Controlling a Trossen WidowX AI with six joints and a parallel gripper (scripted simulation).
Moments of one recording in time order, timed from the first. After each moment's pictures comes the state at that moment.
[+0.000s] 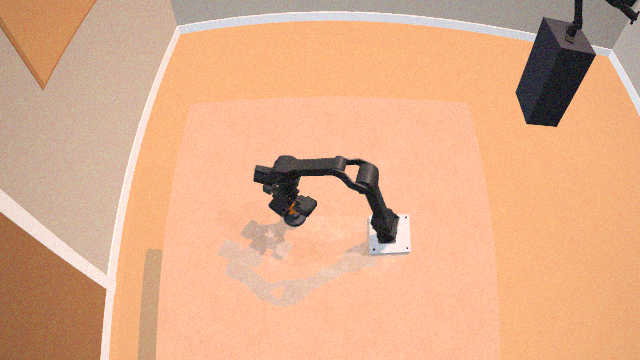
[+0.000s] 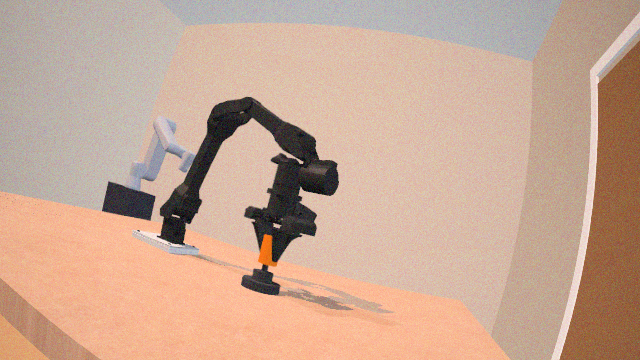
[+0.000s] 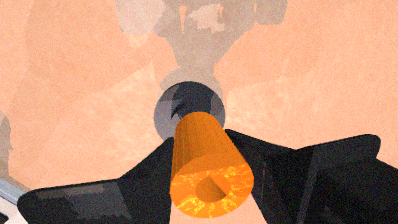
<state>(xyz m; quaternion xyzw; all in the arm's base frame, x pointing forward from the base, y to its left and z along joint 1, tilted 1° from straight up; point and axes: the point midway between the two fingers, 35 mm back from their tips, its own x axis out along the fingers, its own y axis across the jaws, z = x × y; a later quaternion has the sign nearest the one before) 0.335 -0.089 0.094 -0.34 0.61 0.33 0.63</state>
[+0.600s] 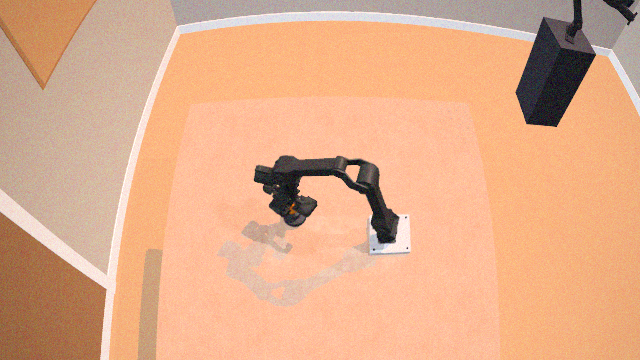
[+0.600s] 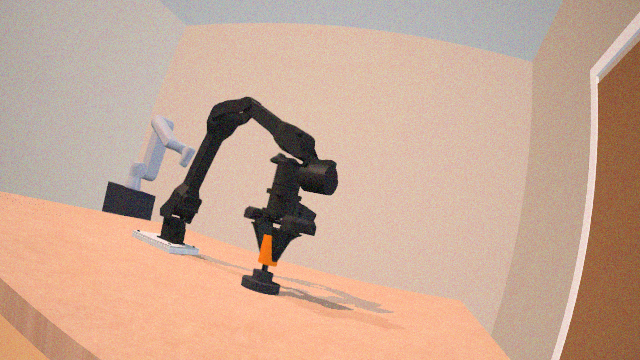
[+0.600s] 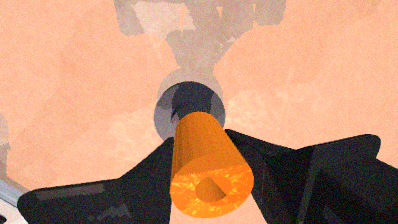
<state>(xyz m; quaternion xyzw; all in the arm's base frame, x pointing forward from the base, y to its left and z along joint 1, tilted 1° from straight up) 0.334 -0.089 0.094 -0.34 0.61 0.33 0.63</state>
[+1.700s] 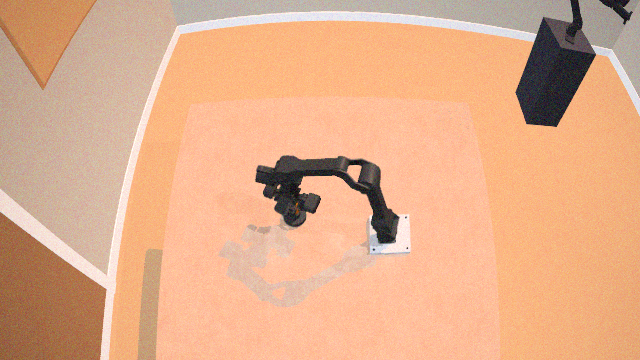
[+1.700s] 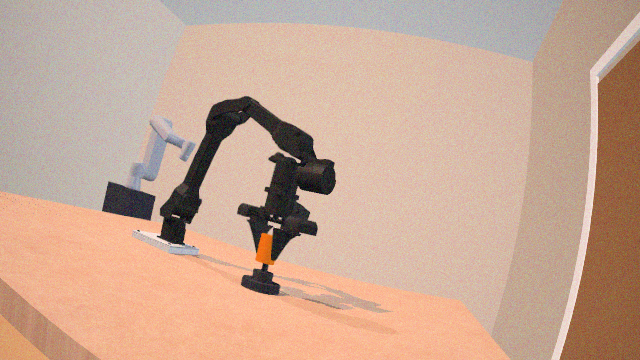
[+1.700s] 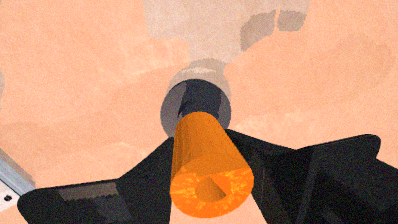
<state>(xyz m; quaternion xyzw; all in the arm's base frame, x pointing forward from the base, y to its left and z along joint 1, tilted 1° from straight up) 0.327 -0.087 0.095 -0.40 0.58 0.40 0.59</state>
